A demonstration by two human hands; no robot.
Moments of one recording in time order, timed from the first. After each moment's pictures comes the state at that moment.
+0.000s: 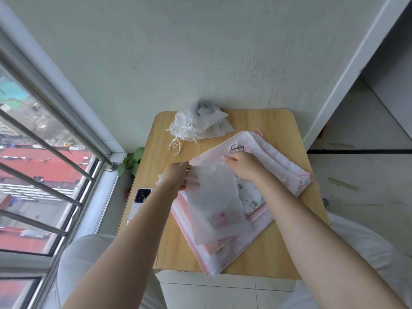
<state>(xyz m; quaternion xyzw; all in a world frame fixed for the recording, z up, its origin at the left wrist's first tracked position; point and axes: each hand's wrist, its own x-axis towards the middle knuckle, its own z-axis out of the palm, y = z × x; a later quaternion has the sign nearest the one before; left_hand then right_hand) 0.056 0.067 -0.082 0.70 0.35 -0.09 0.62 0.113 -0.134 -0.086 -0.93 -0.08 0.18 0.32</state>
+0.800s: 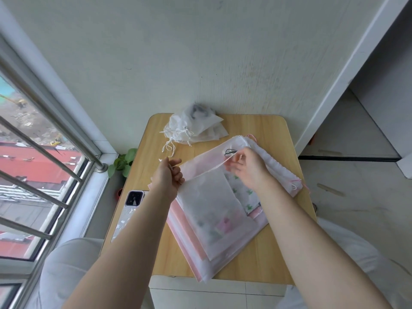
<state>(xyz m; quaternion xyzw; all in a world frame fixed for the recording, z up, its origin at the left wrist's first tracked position) 0.062 0.068 -0.090 0.44 0.37 -0.01 0.82 0.112 -0.144 -0.076 -0.53 0.16 0.24 0.80</state>
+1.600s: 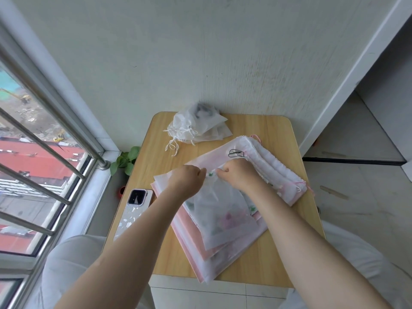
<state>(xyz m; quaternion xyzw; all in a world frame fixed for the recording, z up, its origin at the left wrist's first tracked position) 0.060 0.044 -0.085 0.98 0.06 -0.09 0.19 0.107 -0.122 -0.090 -0.96 -0.18 0.11 0.21</state>
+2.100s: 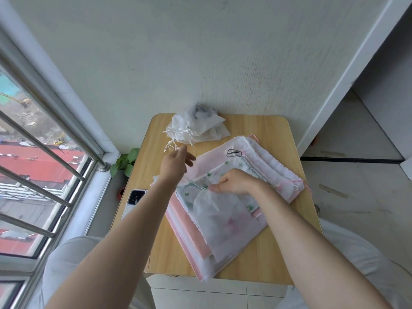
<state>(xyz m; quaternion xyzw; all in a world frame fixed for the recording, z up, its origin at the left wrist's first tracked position) 0.067 0.062 -0.066 0.80 0.20 0.02 0.57 0.093 -0.135 -0.085 -0.86 -0.13 0.36 0.33</state>
